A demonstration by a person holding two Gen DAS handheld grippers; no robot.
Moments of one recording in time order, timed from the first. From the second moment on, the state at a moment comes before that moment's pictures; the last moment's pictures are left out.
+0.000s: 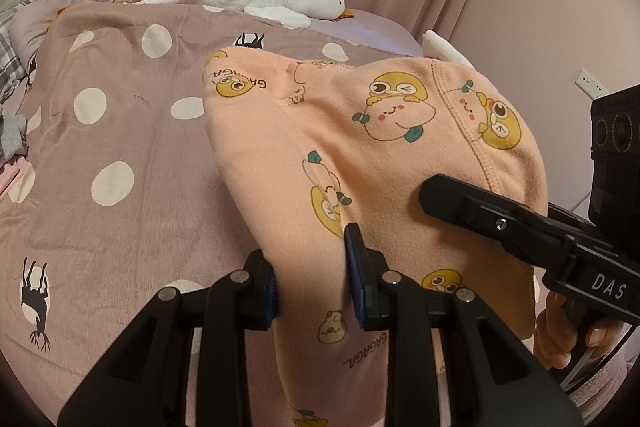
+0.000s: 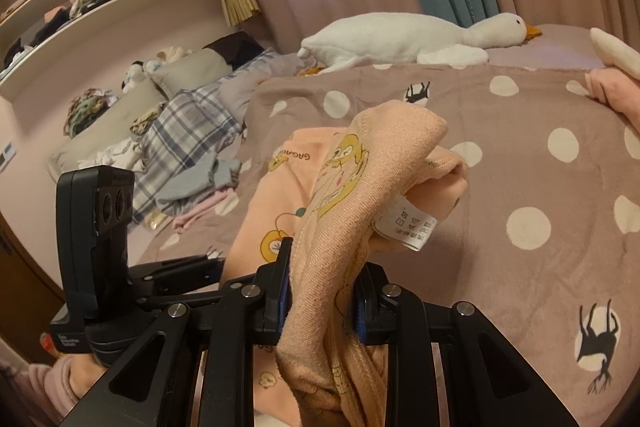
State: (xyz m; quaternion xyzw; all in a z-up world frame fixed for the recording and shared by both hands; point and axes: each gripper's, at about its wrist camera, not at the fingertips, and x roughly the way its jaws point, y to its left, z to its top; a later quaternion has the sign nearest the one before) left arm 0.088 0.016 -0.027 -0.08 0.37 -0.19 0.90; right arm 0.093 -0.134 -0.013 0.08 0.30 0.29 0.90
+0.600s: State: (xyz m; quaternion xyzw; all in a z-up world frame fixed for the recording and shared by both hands) left arm 0.118 0.020 -0.053 -0.08 0.40 -0.18 0.90; right arm 0.120 -0.122 -0.031 0.09 0.33 0.28 0.90
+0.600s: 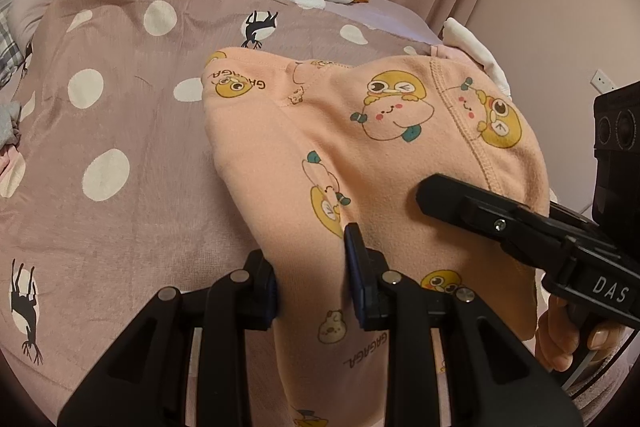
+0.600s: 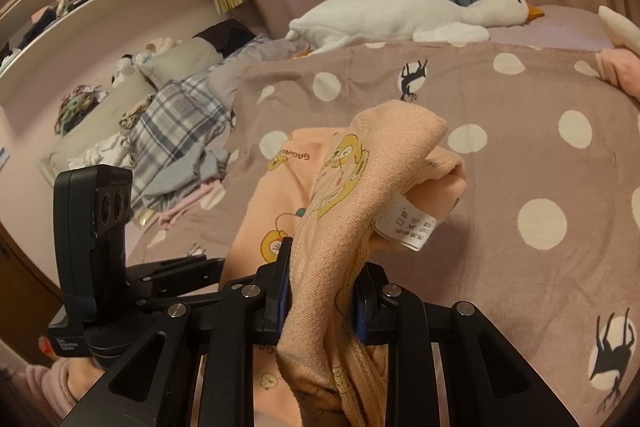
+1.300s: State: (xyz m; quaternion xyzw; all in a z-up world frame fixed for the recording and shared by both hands) left arm 0.144 0.015 -0.082 -0.07 0.44 -0.17 0.88; right arm 0.141 -0.122 -0.056 0.11 0.36 0.27 0.89
